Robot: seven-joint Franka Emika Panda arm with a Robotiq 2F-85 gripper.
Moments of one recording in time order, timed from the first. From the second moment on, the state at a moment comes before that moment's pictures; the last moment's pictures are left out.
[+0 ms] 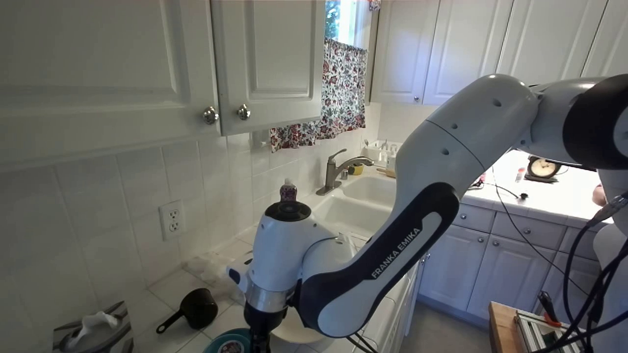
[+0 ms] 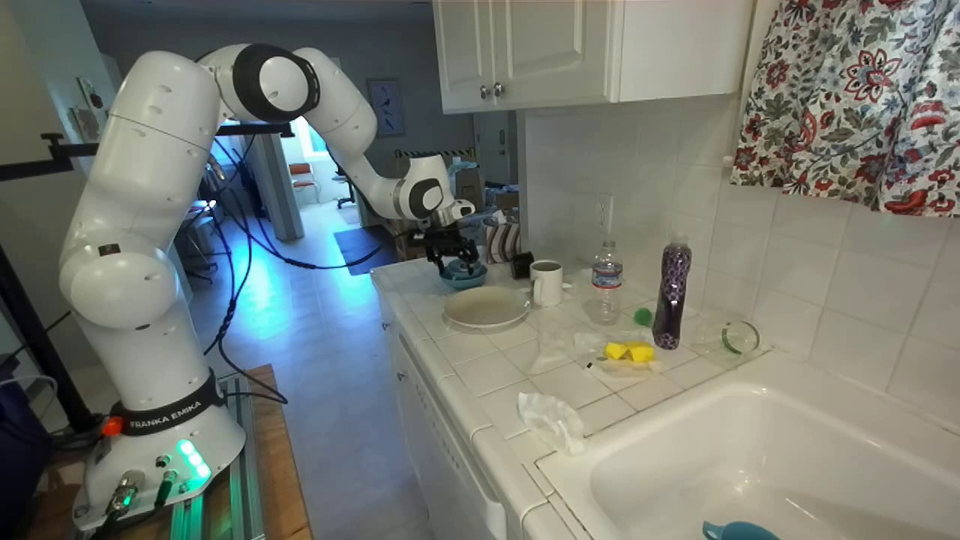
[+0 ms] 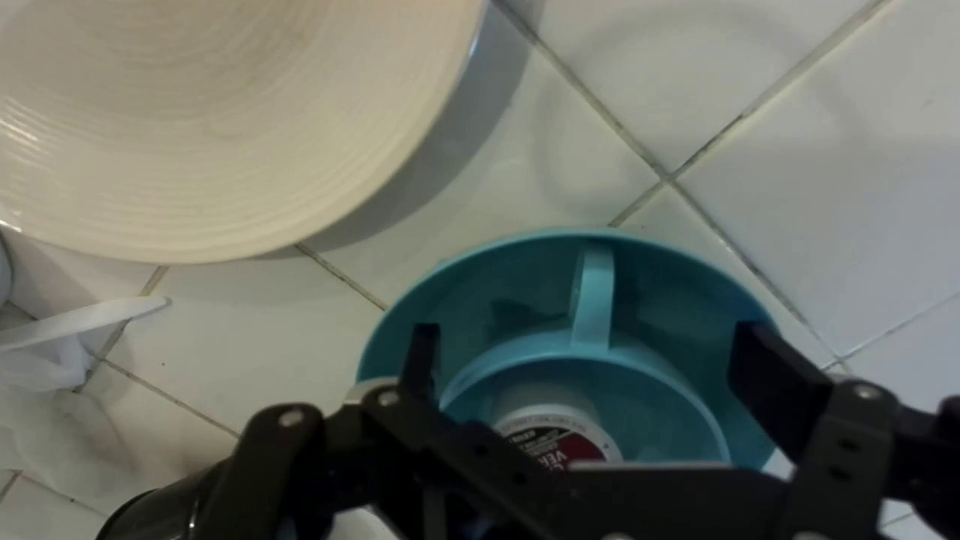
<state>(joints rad) 0.23 0.54 0.13 -1.89 -0.18 2.66 -0.15</state>
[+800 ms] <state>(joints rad) 0.23 0.57 0.13 -1.87 -0.18 2.66 -0.14</state>
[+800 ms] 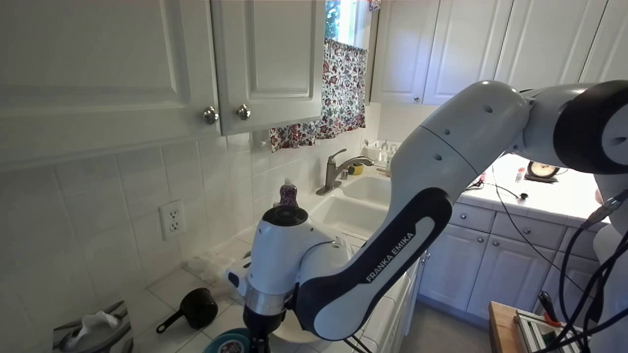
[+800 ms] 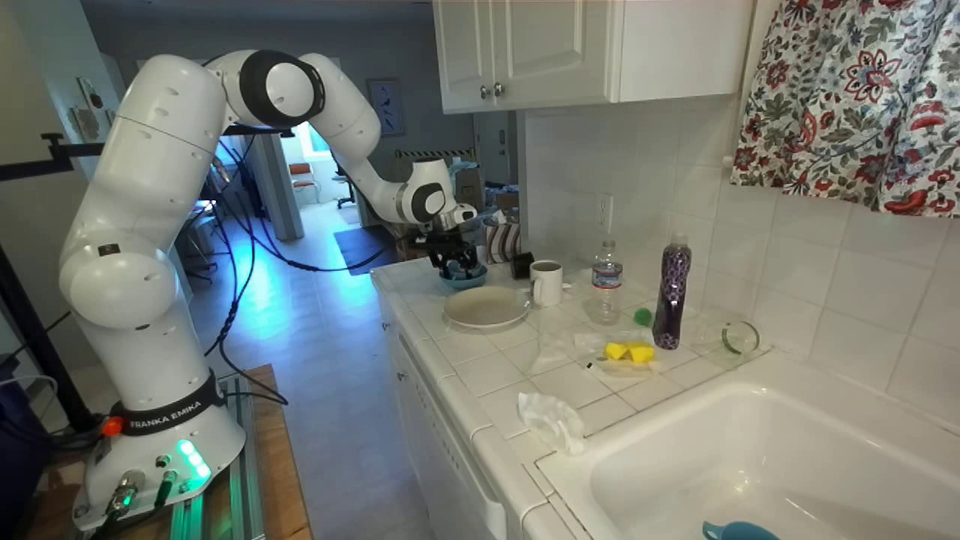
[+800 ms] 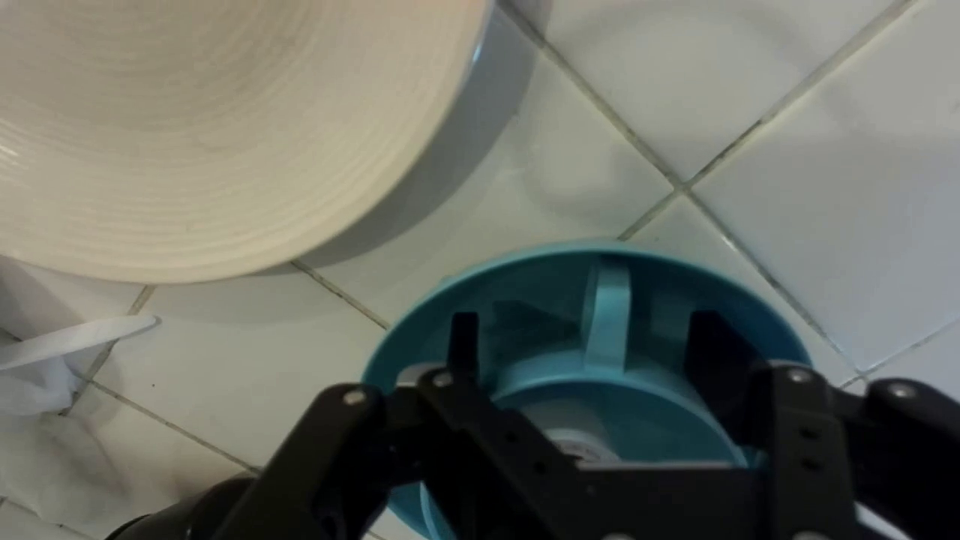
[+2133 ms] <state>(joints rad) 0.24 0.56 0.12 -1.87 -0.18 2.66 -0.11</state>
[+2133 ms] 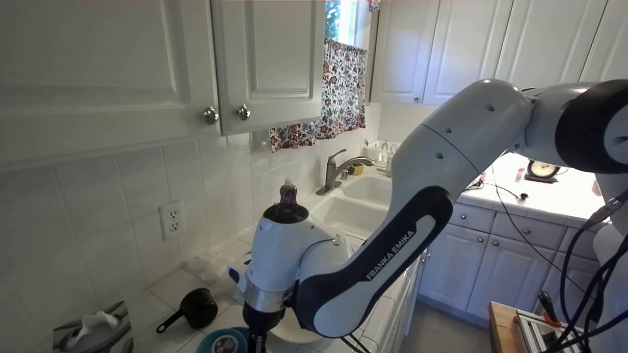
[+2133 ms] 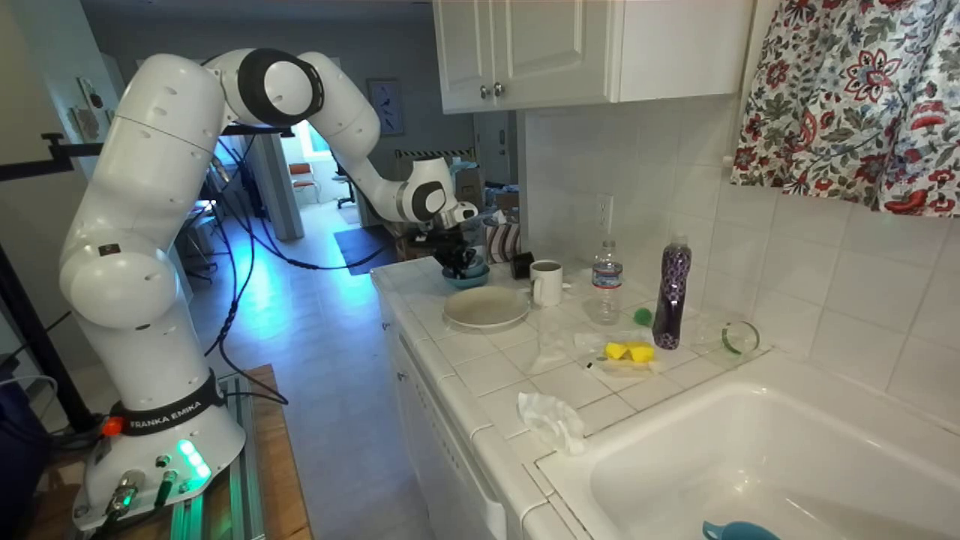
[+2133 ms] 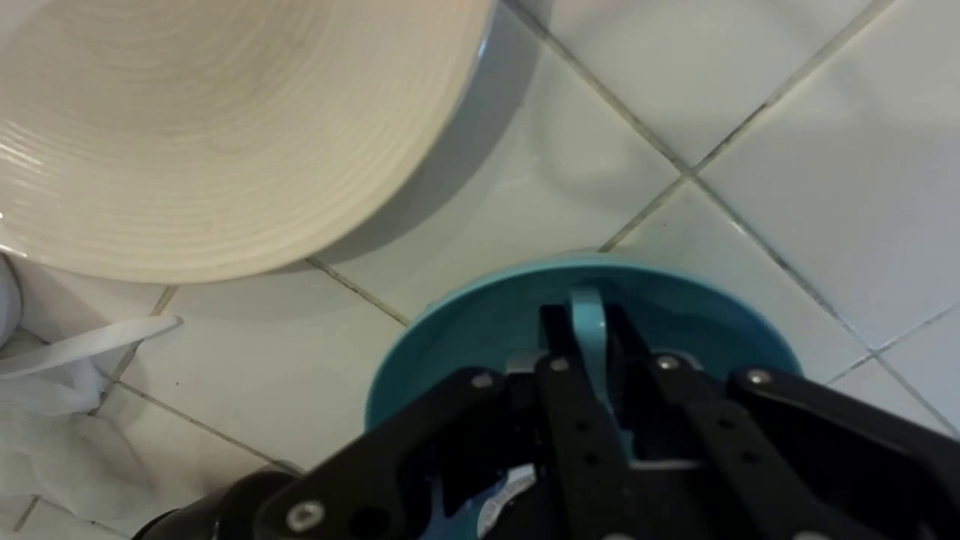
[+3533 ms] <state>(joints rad) 0.27 0.36 0.08 -1.93 -0.22 2.35 -0.02</state>
